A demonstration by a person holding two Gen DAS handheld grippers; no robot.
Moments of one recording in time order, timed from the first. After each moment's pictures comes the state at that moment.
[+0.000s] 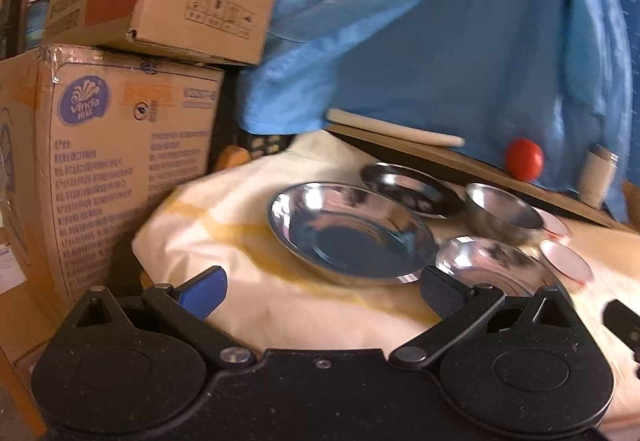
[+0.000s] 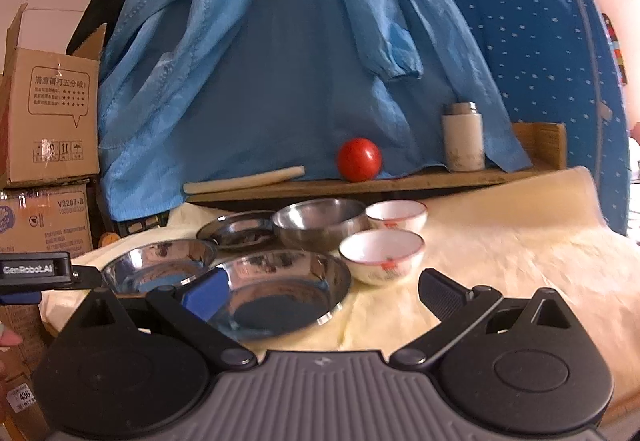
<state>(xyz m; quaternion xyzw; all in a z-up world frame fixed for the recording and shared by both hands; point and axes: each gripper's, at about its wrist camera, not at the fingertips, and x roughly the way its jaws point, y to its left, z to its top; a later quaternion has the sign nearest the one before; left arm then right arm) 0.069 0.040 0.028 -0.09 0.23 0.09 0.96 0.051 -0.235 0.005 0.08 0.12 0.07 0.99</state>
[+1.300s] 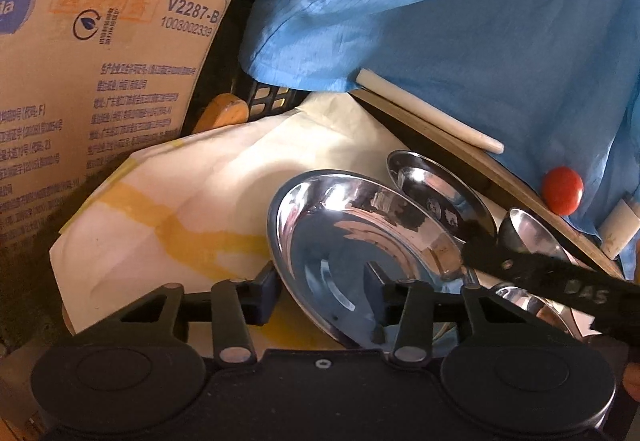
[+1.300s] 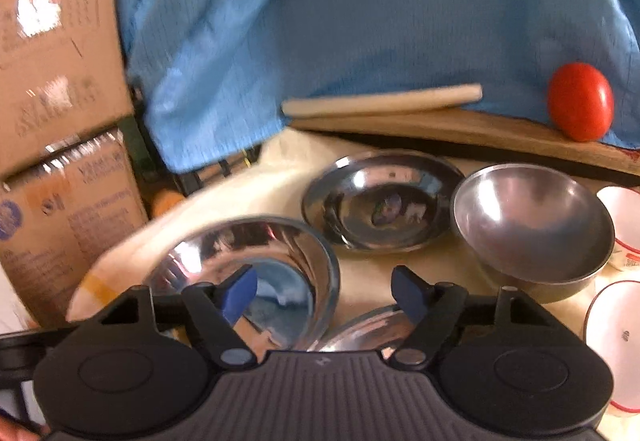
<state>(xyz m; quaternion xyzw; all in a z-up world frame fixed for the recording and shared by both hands) 0.161 0.093 0.001 -0.21 0.29 0.06 0.93 0.245 -0.125 0.022 0.05 0.30 0.26 0.92</state>
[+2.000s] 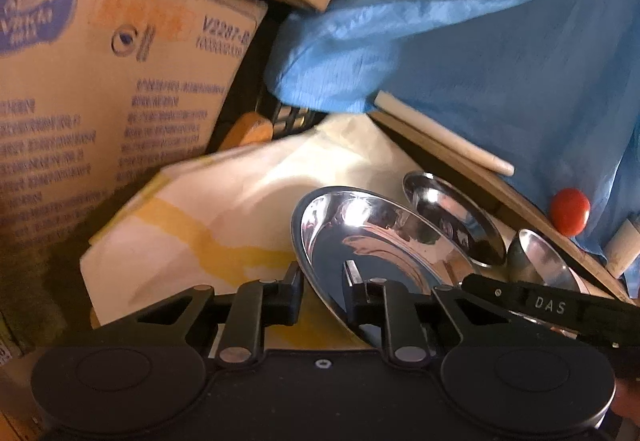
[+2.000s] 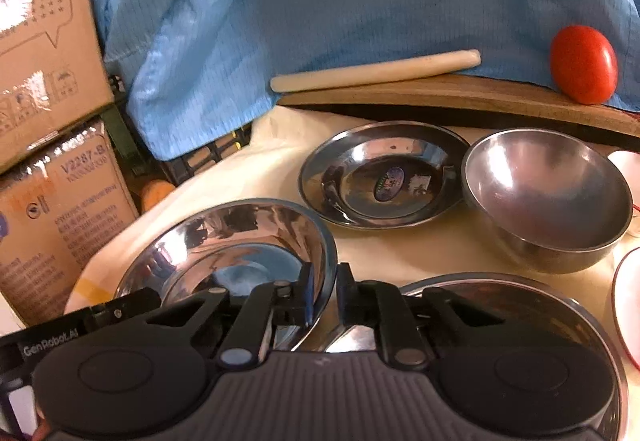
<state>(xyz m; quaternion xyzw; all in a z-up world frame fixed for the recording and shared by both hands) 0.148 0.099 0.007 -0.21 0.26 0.08 0.94 0.250 -0.117 0.014 0.08 0.33 0.24 0.91</state>
